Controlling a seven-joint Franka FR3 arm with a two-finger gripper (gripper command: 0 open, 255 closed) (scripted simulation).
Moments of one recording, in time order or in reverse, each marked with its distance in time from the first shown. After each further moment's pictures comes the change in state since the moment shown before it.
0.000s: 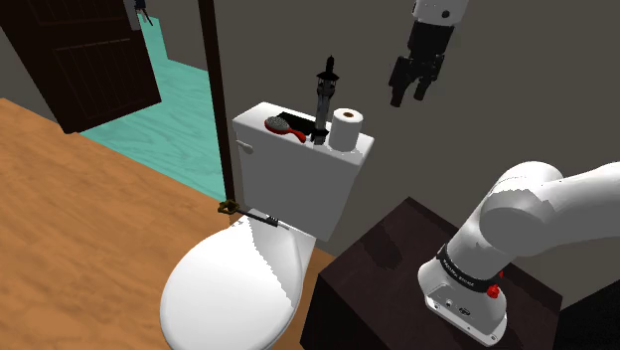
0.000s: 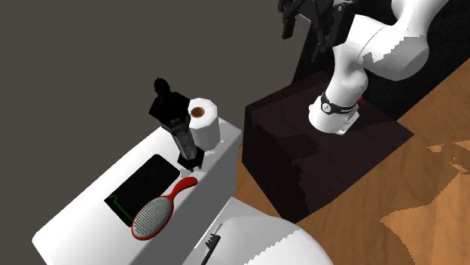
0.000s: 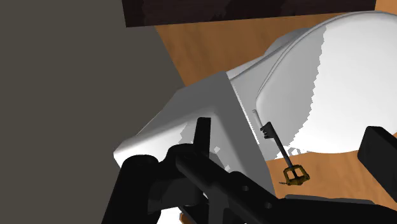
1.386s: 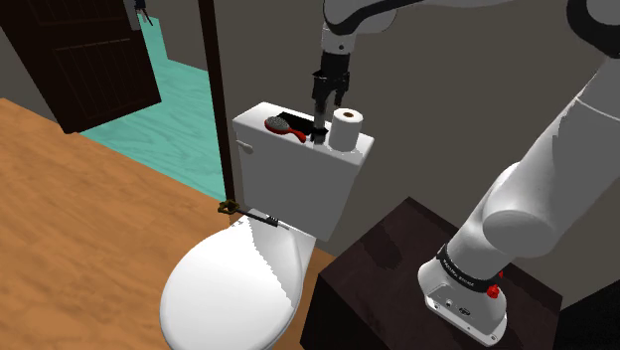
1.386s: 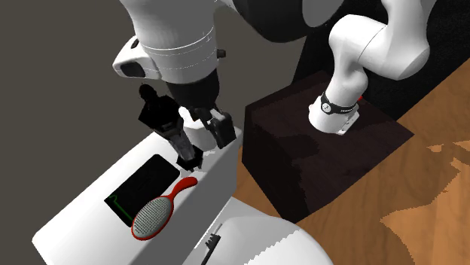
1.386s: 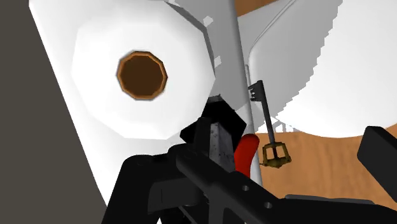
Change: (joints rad) arm 0.066 0.748 -0.062 0.377 0.045 0.336 -0.246
